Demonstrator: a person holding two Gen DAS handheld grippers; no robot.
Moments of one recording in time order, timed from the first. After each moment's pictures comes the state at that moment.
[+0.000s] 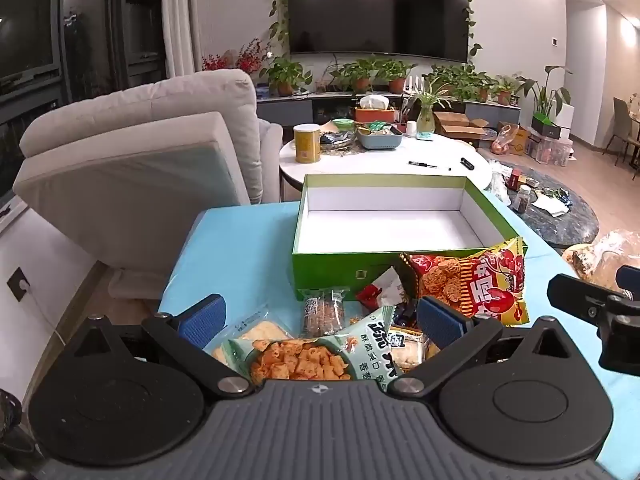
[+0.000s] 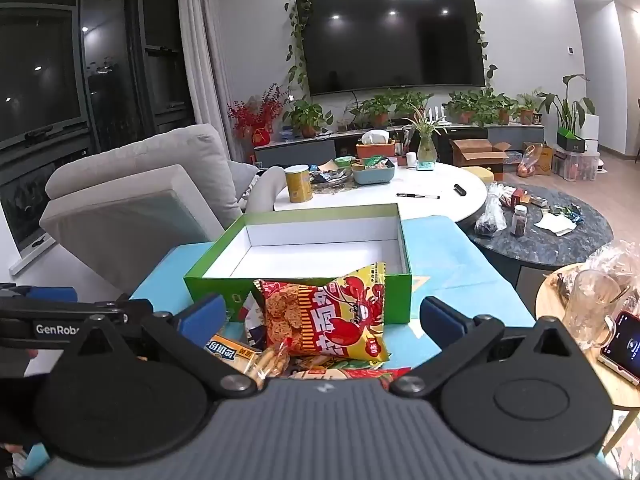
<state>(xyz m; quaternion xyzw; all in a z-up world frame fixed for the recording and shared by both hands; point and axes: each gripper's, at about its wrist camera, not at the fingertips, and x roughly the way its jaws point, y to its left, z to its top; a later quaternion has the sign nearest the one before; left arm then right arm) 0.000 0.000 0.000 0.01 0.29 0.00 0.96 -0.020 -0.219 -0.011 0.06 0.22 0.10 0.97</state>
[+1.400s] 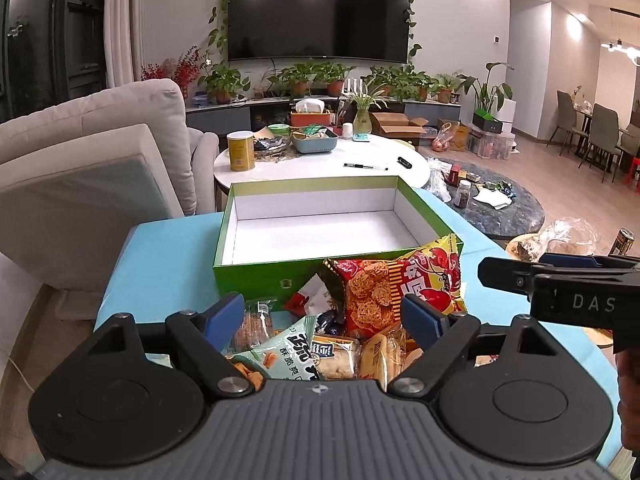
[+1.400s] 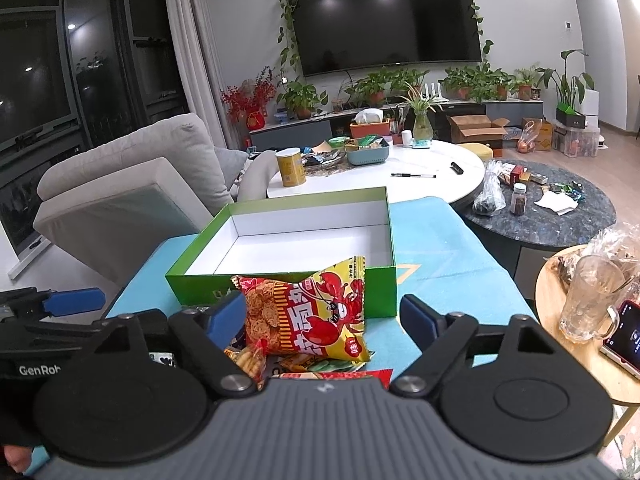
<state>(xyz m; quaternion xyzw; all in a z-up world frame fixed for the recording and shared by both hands) 0.006 -0.024 -0.003 0.02 0.28 -0.10 0.96 0.006 -0.242 -0.014 0.08 0.26 0.10 0.96</state>
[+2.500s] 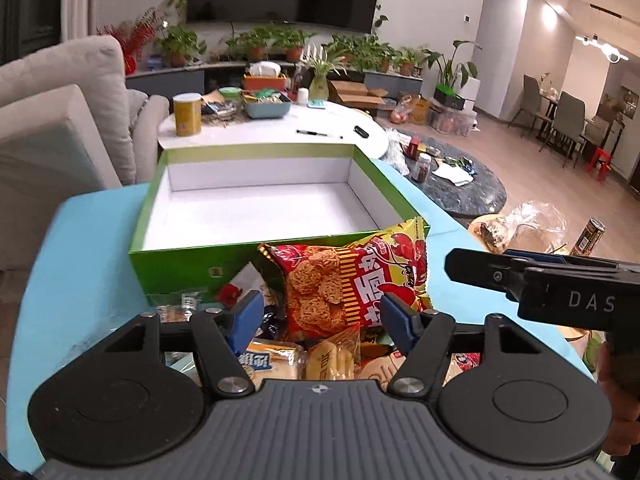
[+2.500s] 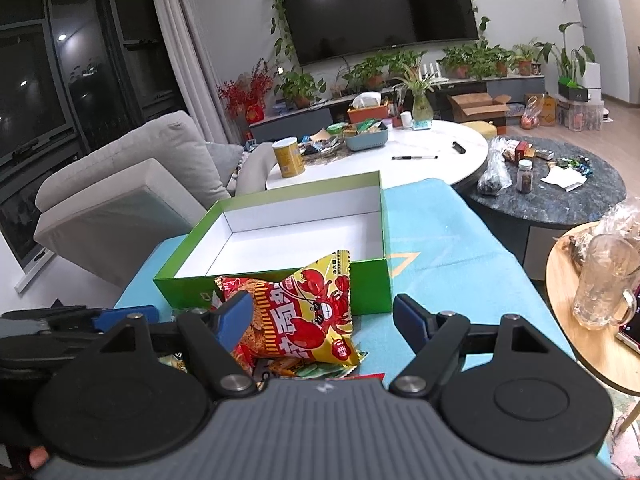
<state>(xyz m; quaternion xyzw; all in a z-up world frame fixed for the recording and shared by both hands) 0.057 -0.050 -0.028 -0.01 0.33 -0.17 0.93 0.032 -0.261 -0.026 0.11 0.29 0.12 0.94</state>
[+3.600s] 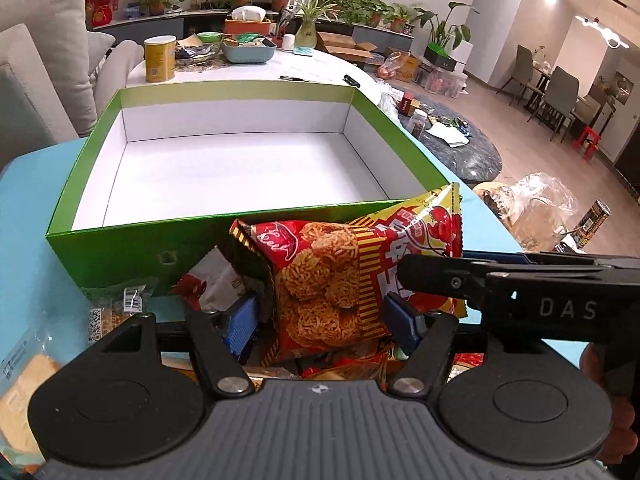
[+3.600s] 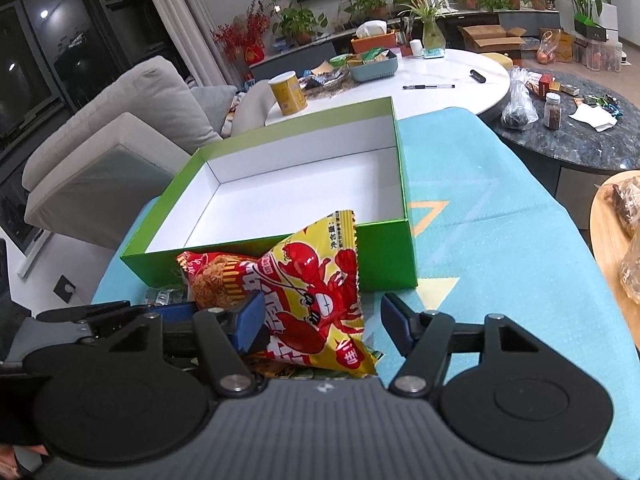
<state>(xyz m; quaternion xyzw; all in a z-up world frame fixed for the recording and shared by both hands) 0.119 -0.059 -0.071 -0.02 0.40 -0.20 0.89 0.088 -0.255 -0.060 0.12 0.38 0.14 0.91</state>
